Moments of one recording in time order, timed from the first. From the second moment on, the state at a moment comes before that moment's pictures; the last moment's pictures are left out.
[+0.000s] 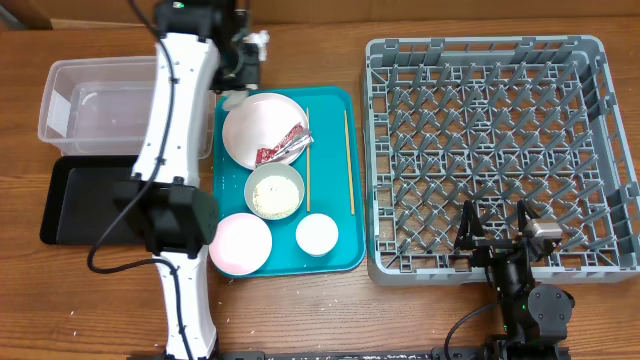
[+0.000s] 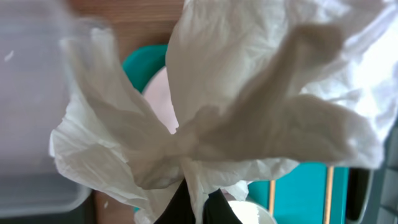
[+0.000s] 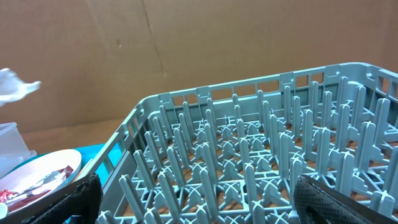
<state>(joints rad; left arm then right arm) -0.11 2.29 2.50 -1.50 0.03 -0.16 -0.01 0.01 0.02 -0.03 -0.09 0.20</state>
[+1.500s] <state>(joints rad) -0.20 2.26 2.27 -1.42 0.19 0.33 -0.01 0.01 0.02 -0.03 -0.09 0.20</state>
